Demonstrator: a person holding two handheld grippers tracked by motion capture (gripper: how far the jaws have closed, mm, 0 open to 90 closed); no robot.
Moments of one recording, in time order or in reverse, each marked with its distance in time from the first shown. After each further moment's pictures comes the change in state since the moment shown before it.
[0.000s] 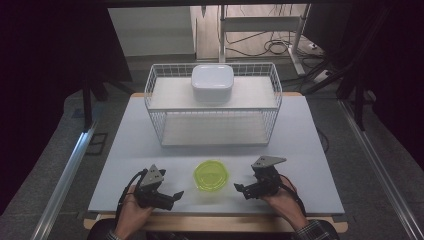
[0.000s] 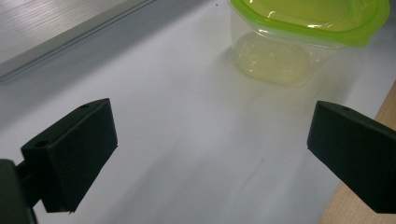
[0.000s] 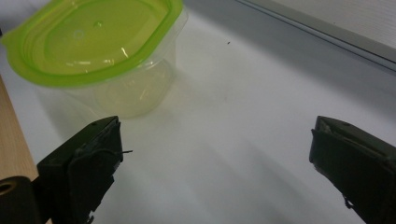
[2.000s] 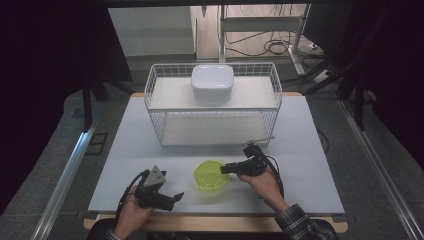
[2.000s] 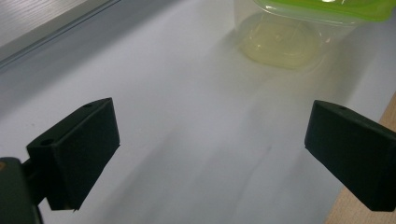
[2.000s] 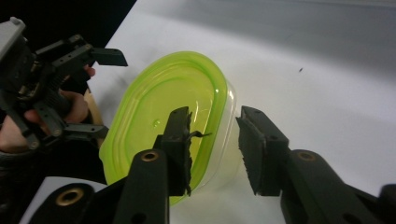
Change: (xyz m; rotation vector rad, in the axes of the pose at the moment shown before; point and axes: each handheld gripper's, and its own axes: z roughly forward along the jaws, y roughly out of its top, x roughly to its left) left arm -0.001 -0.002 0.005 0.053 0.004 0.025; right arm -0.017 0.047 0.036 0.077 0.338 0.406
